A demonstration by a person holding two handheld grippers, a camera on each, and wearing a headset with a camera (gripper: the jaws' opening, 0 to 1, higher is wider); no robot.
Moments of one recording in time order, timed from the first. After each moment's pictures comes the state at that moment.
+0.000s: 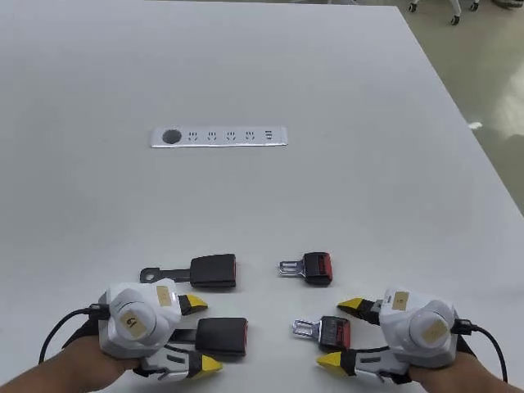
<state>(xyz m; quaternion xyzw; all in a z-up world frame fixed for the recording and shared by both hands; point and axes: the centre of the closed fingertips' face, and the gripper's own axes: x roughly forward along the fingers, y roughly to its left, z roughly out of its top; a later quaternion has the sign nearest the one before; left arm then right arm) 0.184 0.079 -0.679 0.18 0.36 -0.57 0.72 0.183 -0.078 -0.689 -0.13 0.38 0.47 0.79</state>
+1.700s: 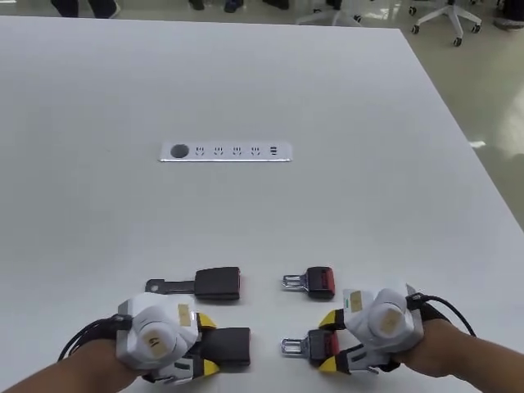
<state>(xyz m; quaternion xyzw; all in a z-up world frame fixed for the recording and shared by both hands) 0.188 0.087 -0.692 0.26 0.35 -0.58 0.69 0.179 -0.054 -0.696 -0.28 0.39 0.58 0.66</state>
